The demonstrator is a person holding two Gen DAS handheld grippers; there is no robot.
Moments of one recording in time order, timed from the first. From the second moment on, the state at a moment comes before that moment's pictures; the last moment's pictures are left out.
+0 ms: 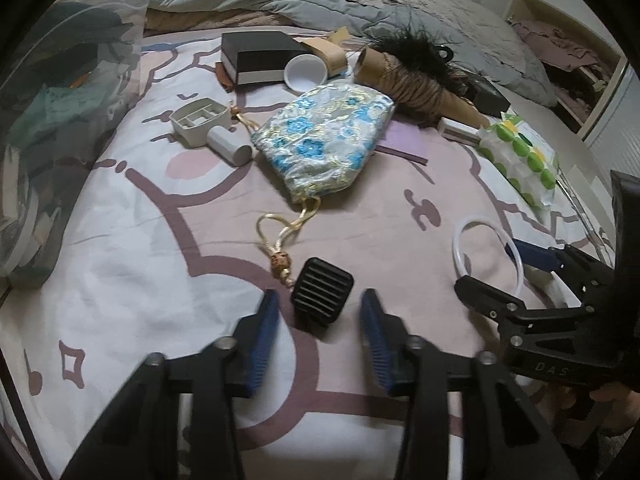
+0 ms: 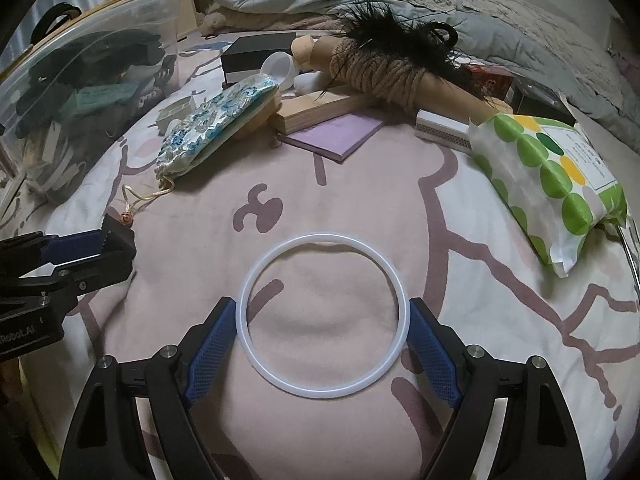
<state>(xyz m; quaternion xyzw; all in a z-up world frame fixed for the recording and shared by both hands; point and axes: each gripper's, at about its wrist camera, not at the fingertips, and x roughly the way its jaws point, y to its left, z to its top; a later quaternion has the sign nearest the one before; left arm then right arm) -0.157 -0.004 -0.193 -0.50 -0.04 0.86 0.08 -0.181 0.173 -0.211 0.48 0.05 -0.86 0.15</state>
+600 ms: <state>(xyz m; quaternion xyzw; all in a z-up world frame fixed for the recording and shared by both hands) -0.156 0.004 -0.190 -0.49 -0.03 0.87 0.10 -0.180 0.174 -0.211 0.48 0.05 -0.86 0.15</state>
